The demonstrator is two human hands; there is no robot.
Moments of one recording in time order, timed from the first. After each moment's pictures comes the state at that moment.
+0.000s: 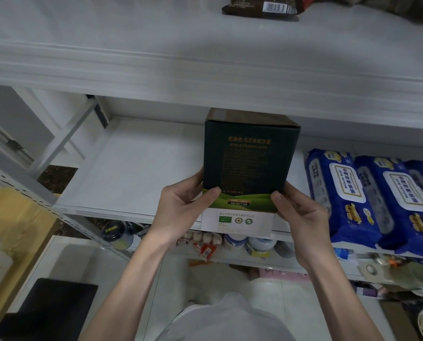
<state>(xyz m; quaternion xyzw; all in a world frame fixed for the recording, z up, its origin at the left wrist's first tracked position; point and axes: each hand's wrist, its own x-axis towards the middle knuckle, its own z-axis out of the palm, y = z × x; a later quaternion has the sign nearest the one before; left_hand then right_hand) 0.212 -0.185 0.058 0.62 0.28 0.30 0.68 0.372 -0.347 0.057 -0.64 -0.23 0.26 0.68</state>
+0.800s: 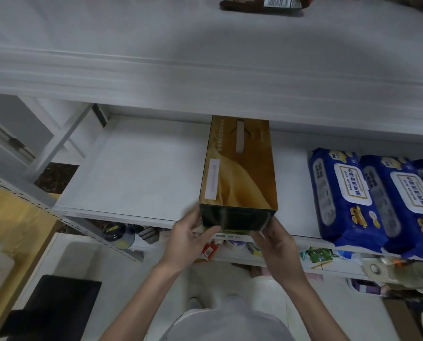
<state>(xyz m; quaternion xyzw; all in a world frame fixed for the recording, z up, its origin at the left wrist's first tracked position) 0.208 -0.196 -0.027 0.72 0.32 0.22 0.57 0.365 -0.353 -0.048 -0.72 -0.29 0.30 0.56</state>
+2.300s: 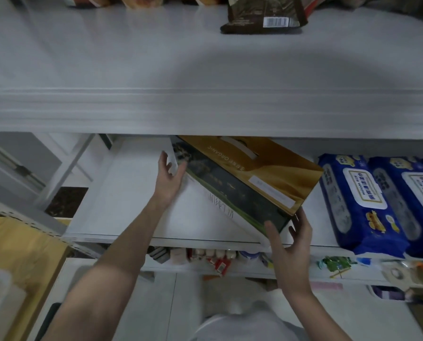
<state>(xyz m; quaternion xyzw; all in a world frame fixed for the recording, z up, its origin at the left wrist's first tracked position) 0.266 -0.011 -0.030 0.68 0.41 0.28 0.54 0.344 -0.314 -0.035 -0.73 -0.17 0.10 0.65</state>
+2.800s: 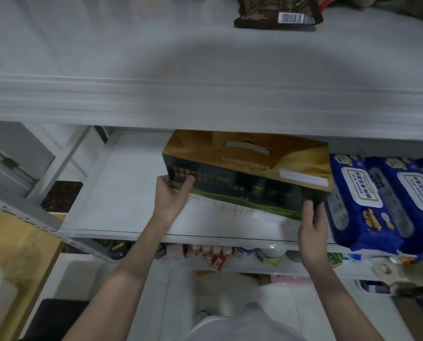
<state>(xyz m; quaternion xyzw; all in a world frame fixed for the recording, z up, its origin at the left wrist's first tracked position) 0.238 -0.067 -0.016 0.62 0.45 0.31 0.57 0.398 -0.318 -0.026 -0.74 -0.12 0.13 0.64</state>
